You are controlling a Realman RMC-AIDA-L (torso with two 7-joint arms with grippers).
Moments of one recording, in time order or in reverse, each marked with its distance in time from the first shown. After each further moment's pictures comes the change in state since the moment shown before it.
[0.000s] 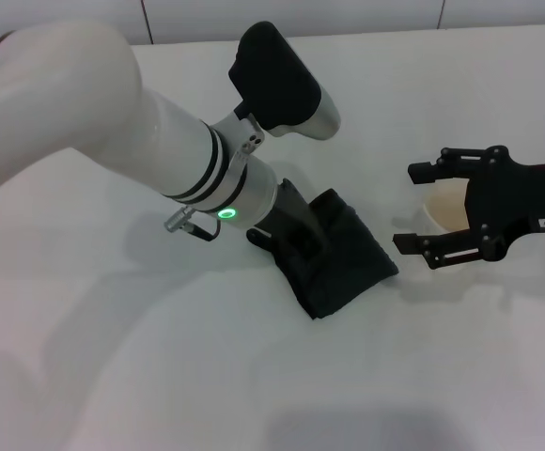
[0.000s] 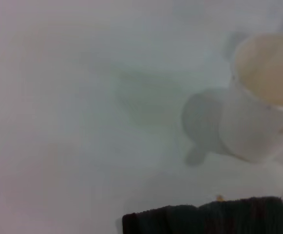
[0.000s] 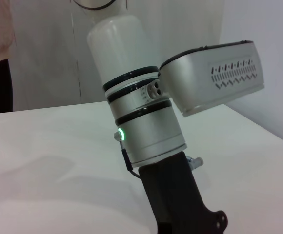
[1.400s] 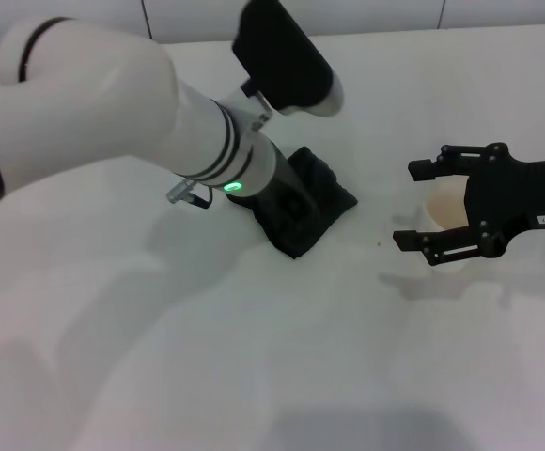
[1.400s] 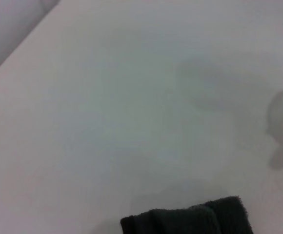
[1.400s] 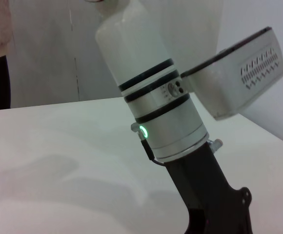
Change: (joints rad) left arm -0.050 -0.004 0.081 0.005 0.228 -0.129 -0.234; right arm 0.008 0.000 0.001 0.001 -0.009 0.007 0.000
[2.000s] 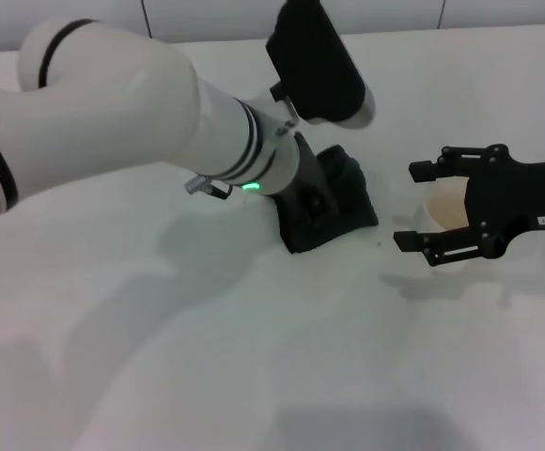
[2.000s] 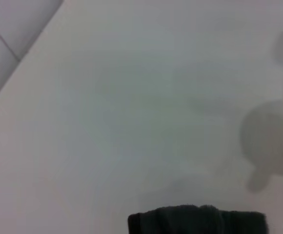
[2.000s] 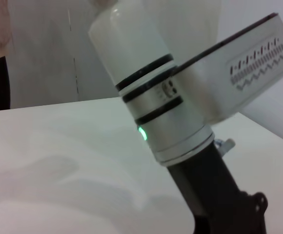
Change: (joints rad) left arm -0.003 -0.005 0.046 0.040 -0.001 -0.034 0.086; right arm 0.002 0.000 0.002 0.011 0.000 0.000 0.000
